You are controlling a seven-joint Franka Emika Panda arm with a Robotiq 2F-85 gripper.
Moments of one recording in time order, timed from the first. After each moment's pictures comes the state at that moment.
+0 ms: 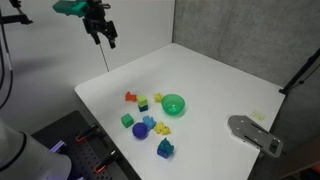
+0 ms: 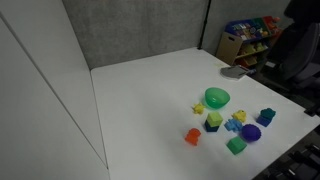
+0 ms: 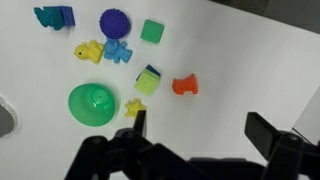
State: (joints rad) arm 0.15 -0.39 0.20 -2.35 0.02 1.98 0.10
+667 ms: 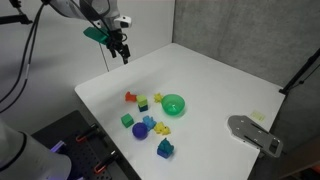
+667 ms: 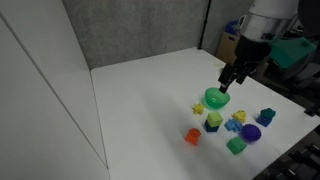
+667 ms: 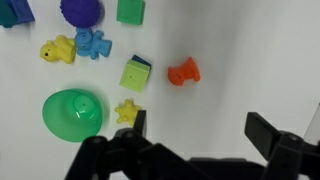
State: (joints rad) arm 0.14 -0.10 0.19 -2.34 0.03 2.27 0.25
